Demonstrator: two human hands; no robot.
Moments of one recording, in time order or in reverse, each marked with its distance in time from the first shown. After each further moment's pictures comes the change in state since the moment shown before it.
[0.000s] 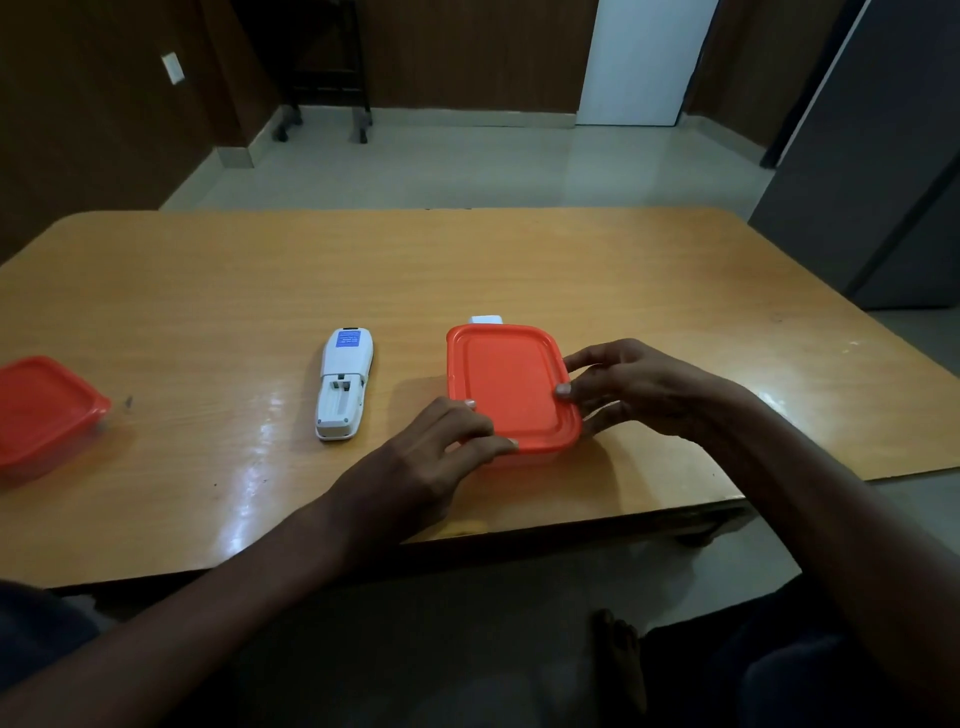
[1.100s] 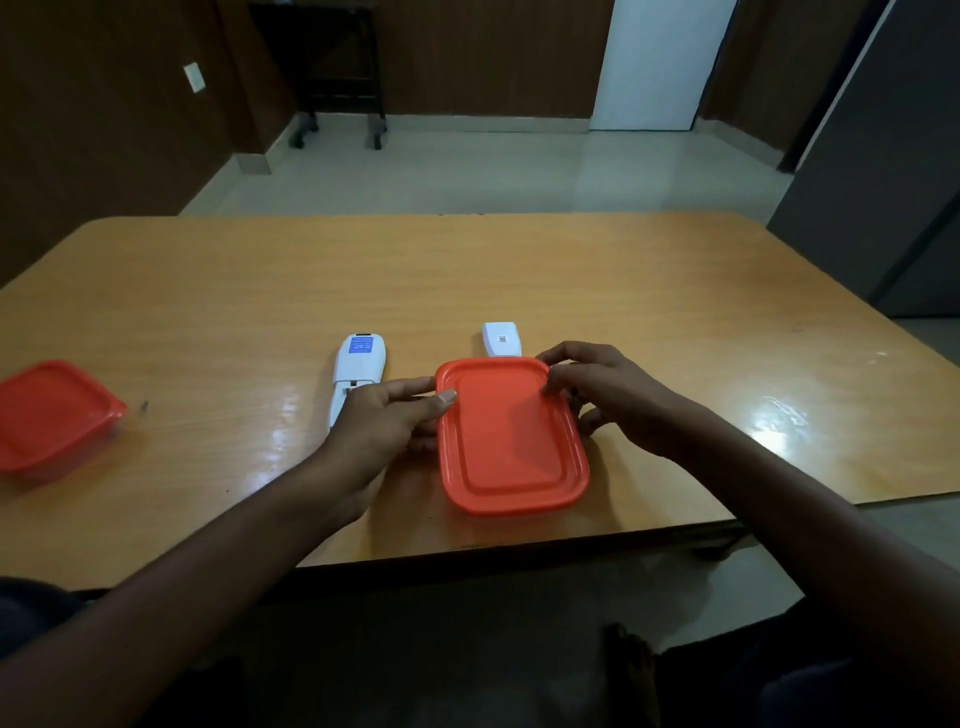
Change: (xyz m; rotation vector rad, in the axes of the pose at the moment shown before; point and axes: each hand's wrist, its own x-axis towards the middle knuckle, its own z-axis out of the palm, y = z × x) left_hand 0.032 -0.011 -0.034 -1.160 0.249 -1.488; right_hand 0.020 -0.001 0.034 -0.143 0.134 -0.154
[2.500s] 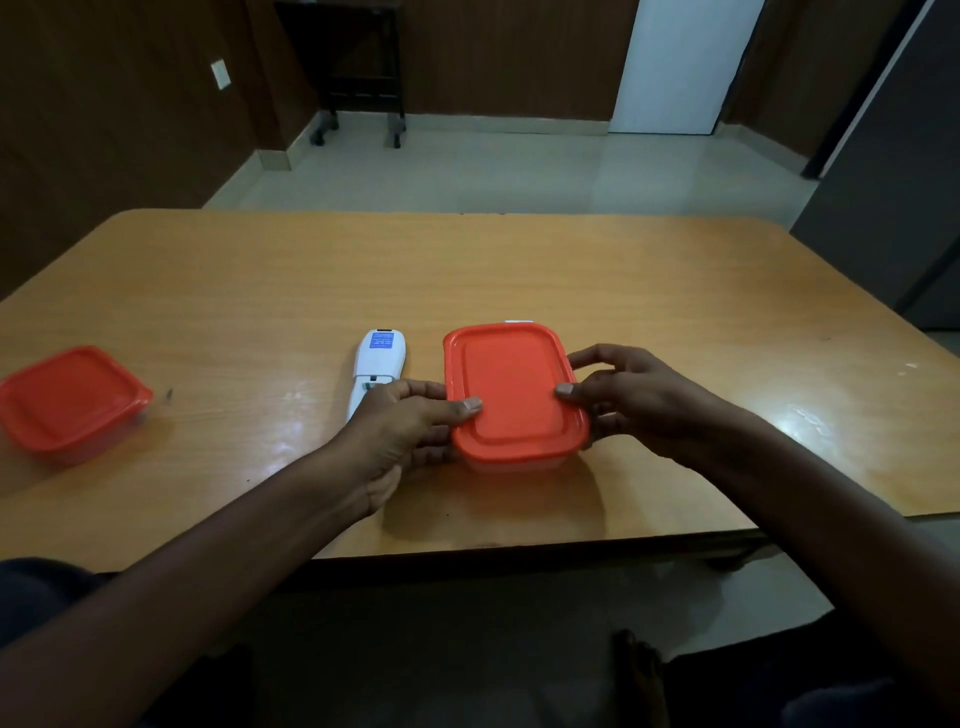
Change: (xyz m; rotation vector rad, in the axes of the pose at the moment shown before) left_hand 0.001 0.002 -0.003 0.003 0.000 -0.120; right_hand -0.015 -0.010 0.001 0.216 -0.054 0.068
